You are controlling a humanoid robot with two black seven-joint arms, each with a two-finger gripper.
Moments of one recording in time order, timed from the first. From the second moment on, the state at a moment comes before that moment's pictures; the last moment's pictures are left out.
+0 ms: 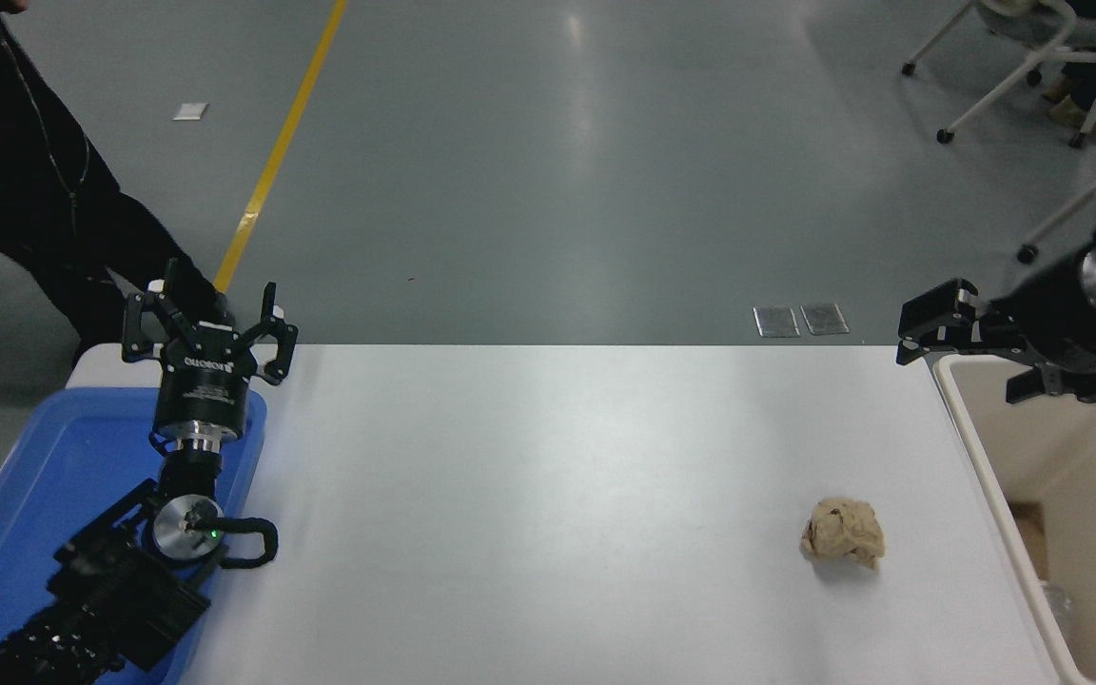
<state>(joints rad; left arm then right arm) -0.58 0.15 -0.99 -0.42 -0.04 -0.74 -0.60 2.61 -0.52 -1.49 1.68 -0.01 0.66 -0.07</state>
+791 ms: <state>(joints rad) -0.58 0.15 -0.99 -0.42 -0.04 -0.74 -0.60 2.62 -0.51 -1.52 1.68 -0.01 0.75 -0.08</state>
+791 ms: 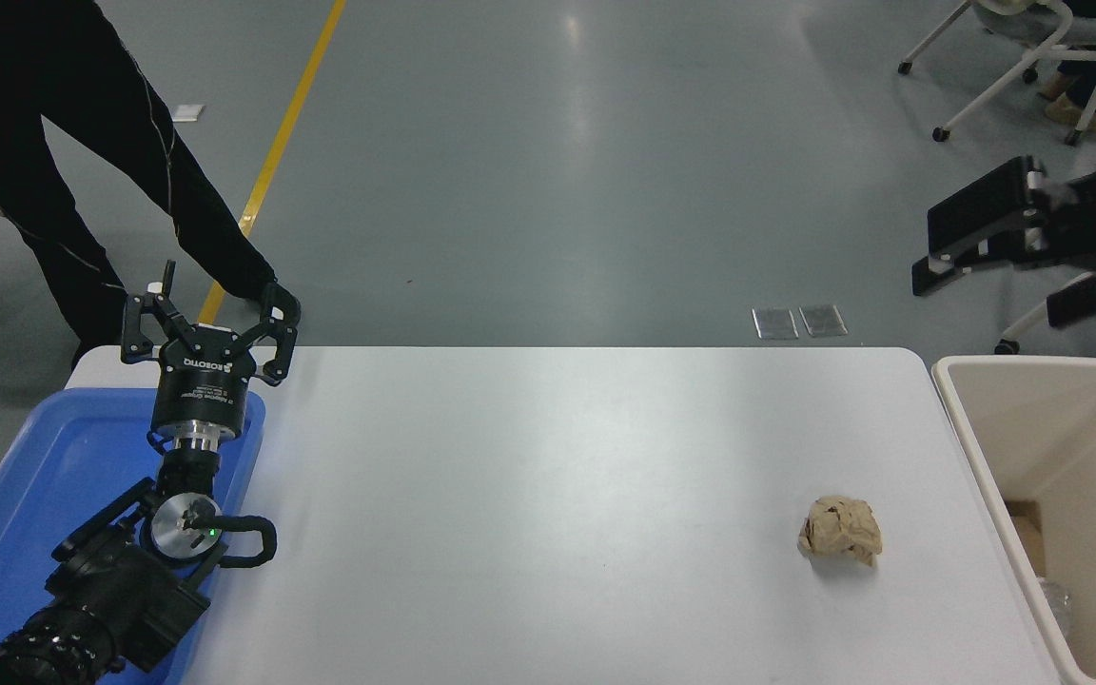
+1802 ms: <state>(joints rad) -0.58 0.15 -0.99 -0.42 -0.04 -0.74 -0.60 1.44 -0.51 -1.11 1.27 0.24 0.14 -0.09</state>
